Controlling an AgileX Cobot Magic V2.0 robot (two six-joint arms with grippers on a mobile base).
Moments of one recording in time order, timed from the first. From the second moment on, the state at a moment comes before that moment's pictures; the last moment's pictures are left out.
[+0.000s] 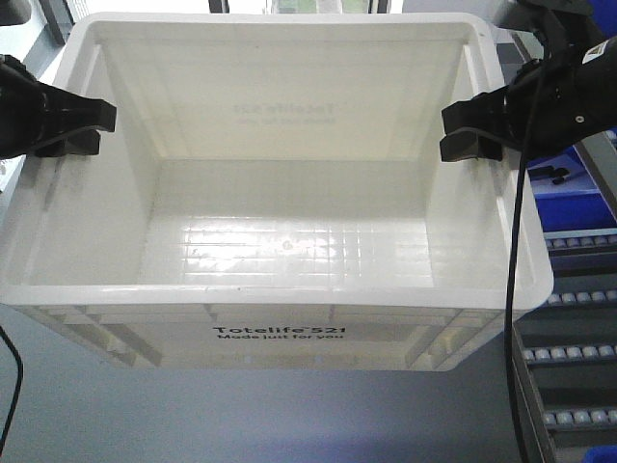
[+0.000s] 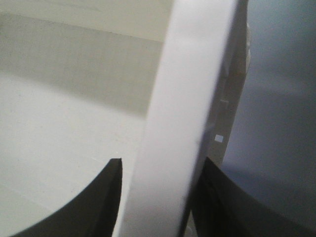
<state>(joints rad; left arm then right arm) -0.16 1.34 -1.25 -0.13 0.94 -0.05 0.16 1.44 -1.28 0.38 0.95 -0.22</state>
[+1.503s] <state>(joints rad) -0.16 1.34 -1.25 -0.13 0.94 -0.05 0.16 1.44 -1.28 0.38 0.95 -0.22</state>
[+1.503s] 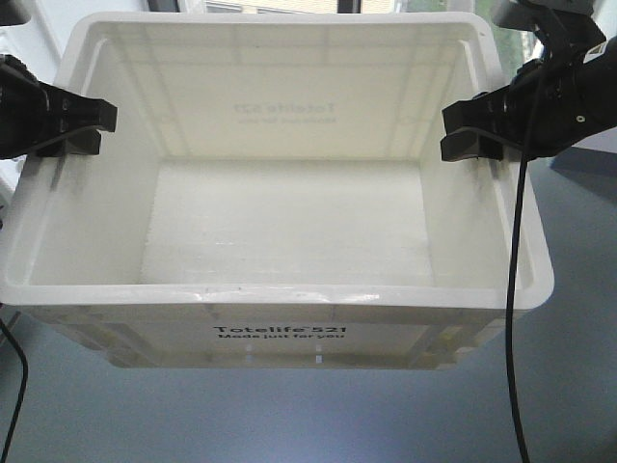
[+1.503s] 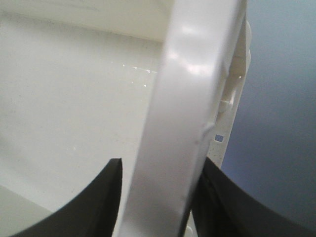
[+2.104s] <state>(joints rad) -0.16 1.34 -1.25 -0.13 0.93 -0.05 0.16 1.44 -1.28 0.38 0.95 -0.22</state>
